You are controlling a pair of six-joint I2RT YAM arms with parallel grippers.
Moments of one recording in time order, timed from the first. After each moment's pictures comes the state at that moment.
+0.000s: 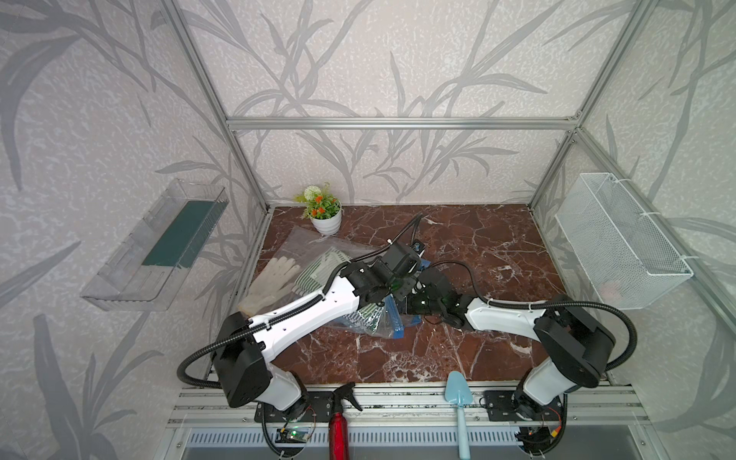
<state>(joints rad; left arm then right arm) -0.88 1.49 1.29 -0.64 -0.25 -0.04 0.81 1.64 0.77 0.25 -0.32 0.83</state>
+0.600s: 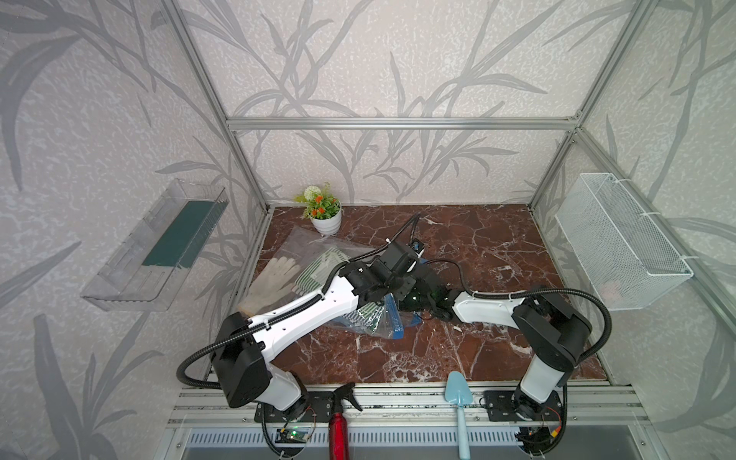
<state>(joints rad) -0.87 1.49 1.29 -0.63 -0.21 -0.06 0.81 1.77 0.88 0.25 -0.34 0.85</state>
